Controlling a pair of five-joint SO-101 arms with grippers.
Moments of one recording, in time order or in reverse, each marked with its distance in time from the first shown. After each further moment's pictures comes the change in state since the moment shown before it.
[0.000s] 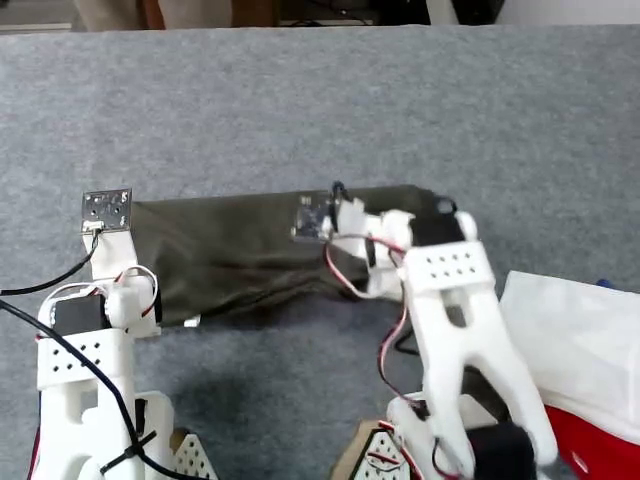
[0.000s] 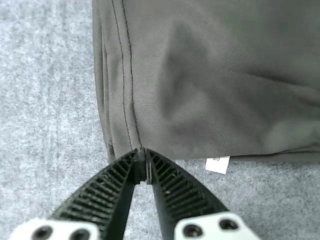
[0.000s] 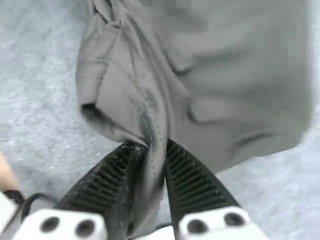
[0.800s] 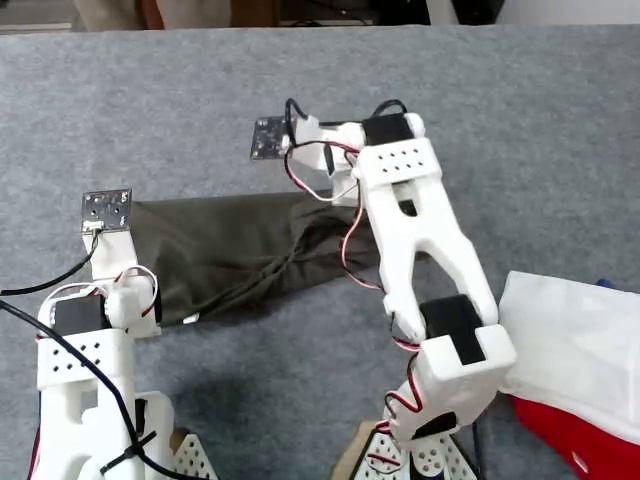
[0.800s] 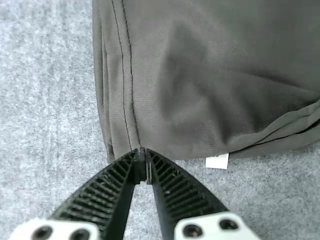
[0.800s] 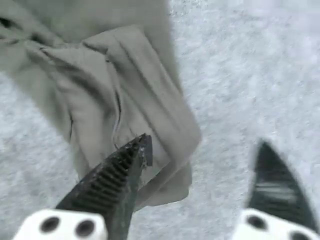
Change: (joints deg) left arm 0.0 0.0 0.0 0.0 0.0; right arm -3.6 36.0 -42.9 2.0 2.7
